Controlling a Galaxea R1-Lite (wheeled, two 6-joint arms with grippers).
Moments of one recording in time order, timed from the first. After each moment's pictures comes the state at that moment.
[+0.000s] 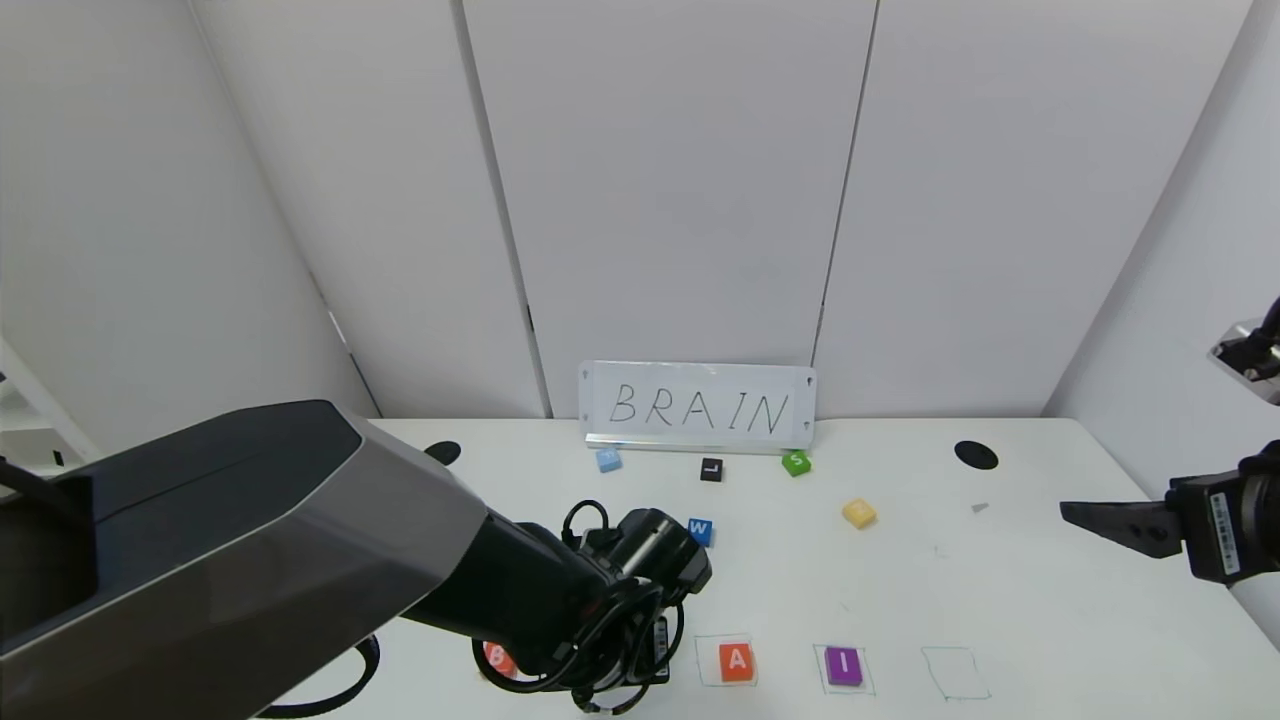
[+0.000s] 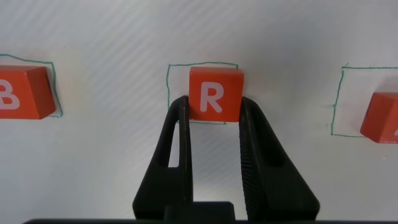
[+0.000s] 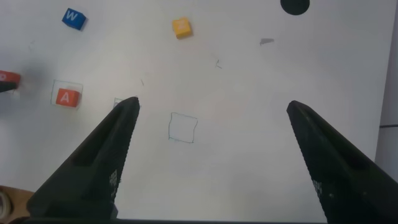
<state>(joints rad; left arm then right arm) -0.75 2.19 -1.11 0.14 0.29 -0.77 0.16 1.29 -0.86 0.21 0.01 -0.01</state>
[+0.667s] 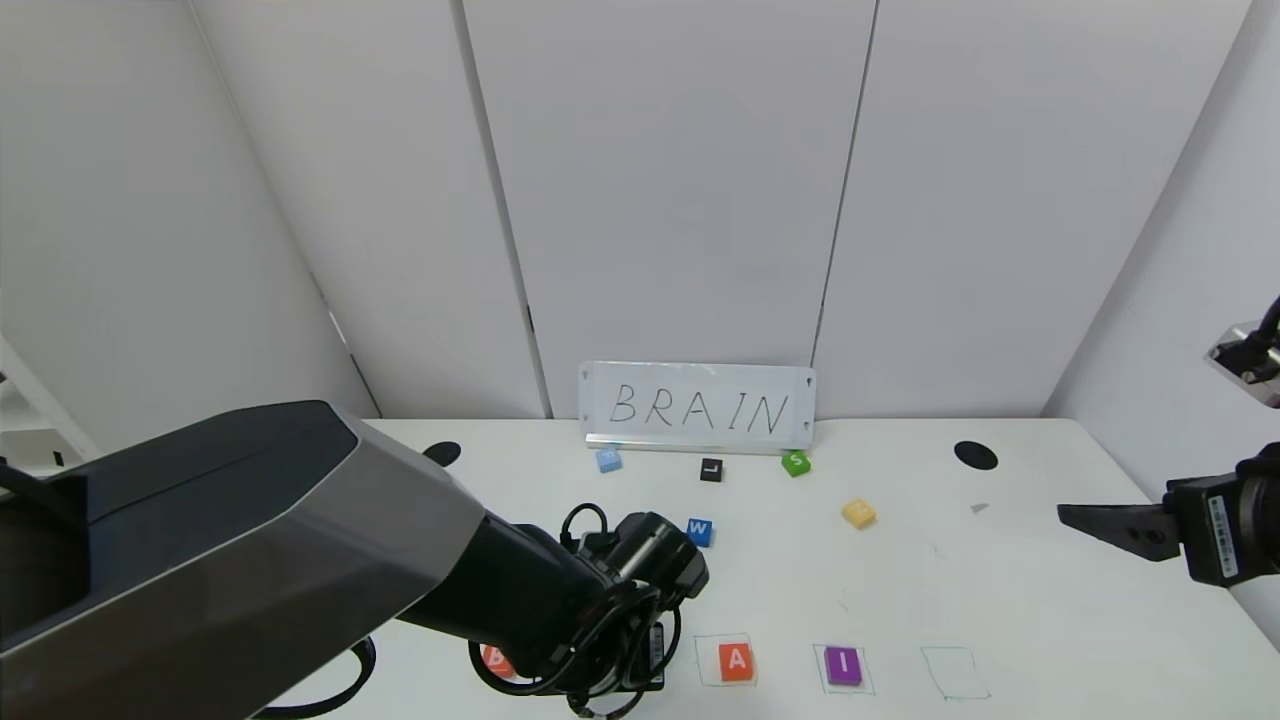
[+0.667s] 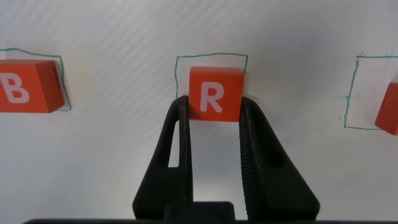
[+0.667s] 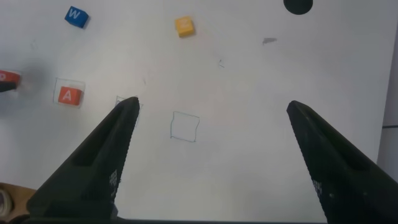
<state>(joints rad) -0.74 2.19 -1.09 0.16 0.29 -0.75 0.17 1.29 -0.86 0.21 0.01 -0.01</state>
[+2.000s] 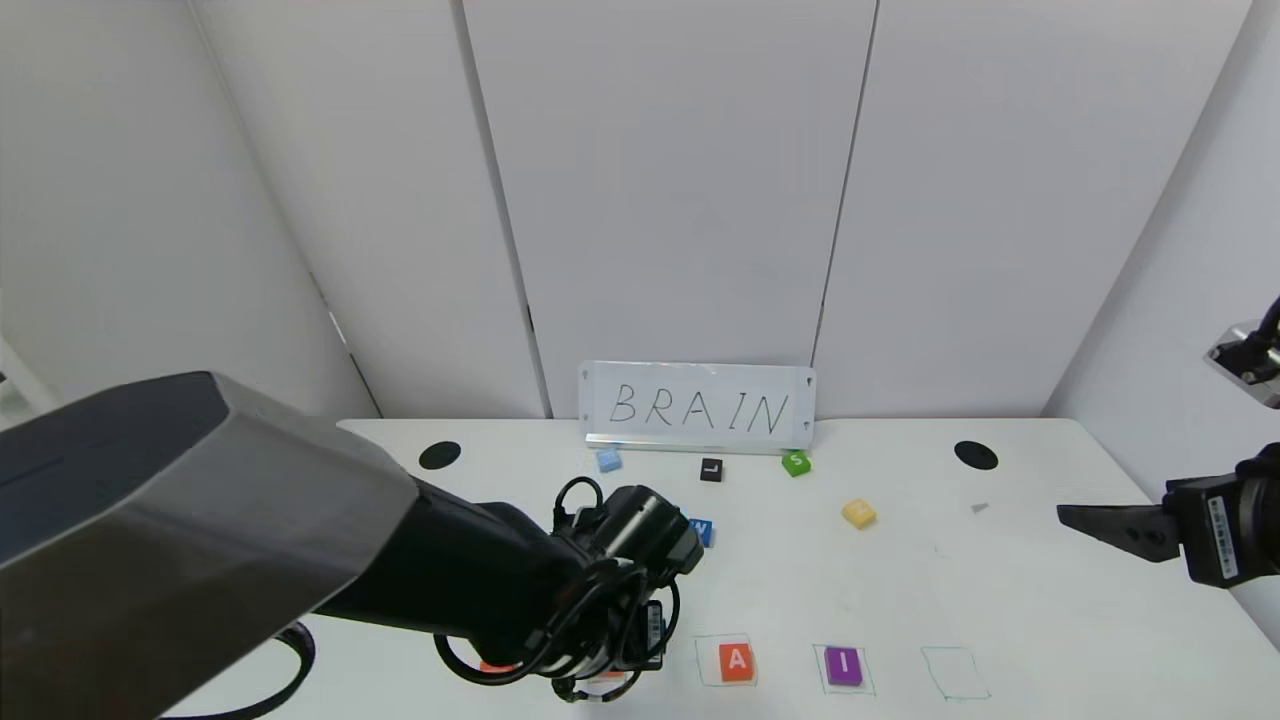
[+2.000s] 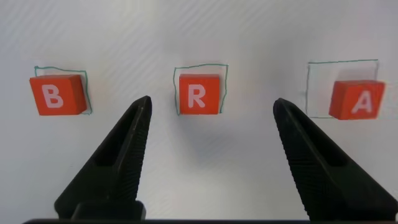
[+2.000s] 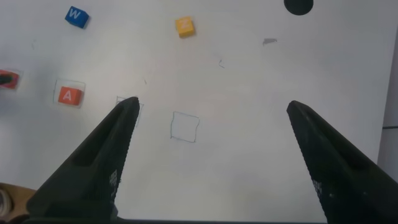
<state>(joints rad) -0.75 2.08 -1.09 0.17 0.31 -0.70 0.17 1.29 -0.86 0.21 0.01 -0.01</state>
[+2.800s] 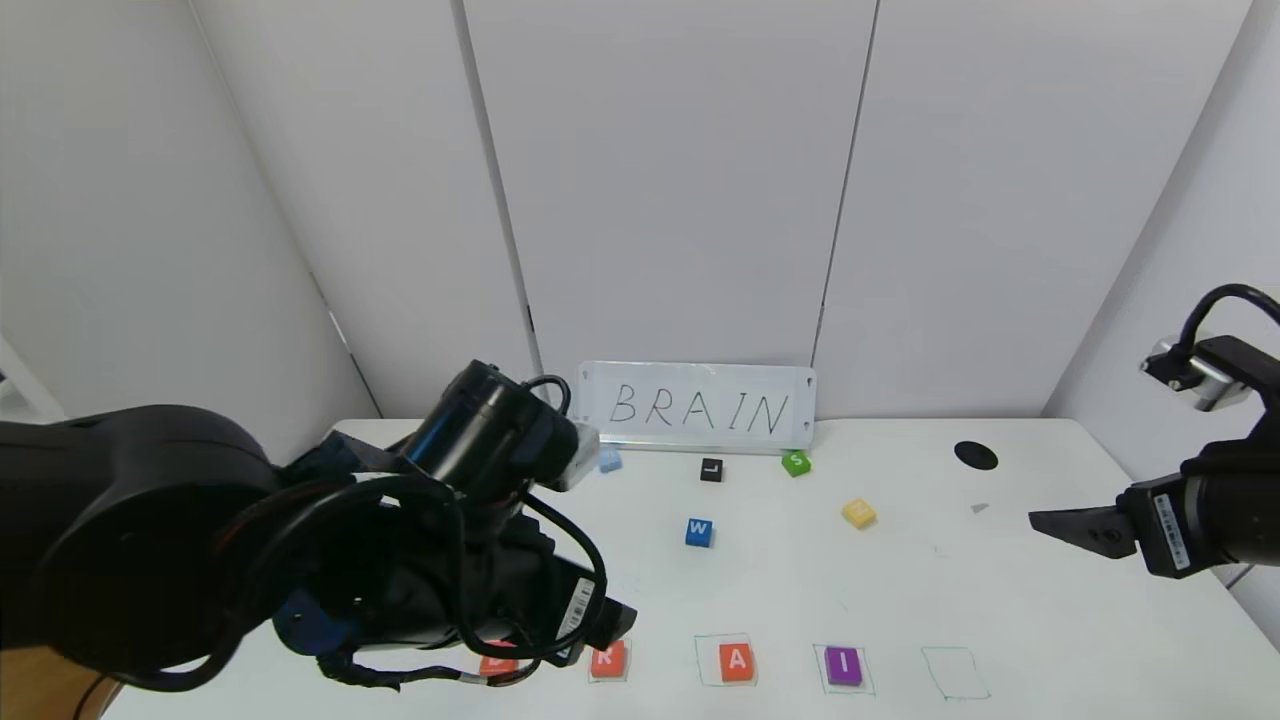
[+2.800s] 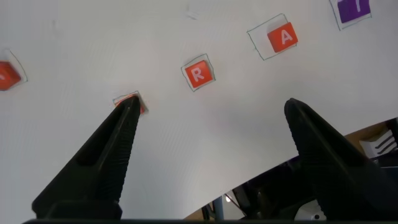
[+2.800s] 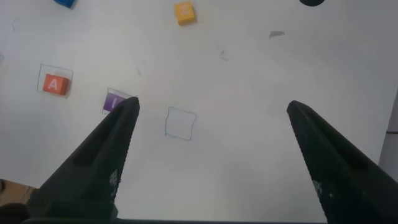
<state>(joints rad) -0.70 1.67 -1.06 0.31 0.16 -0.22 0.16 1.40 -0.90 0.23 0.03 -0.07</state>
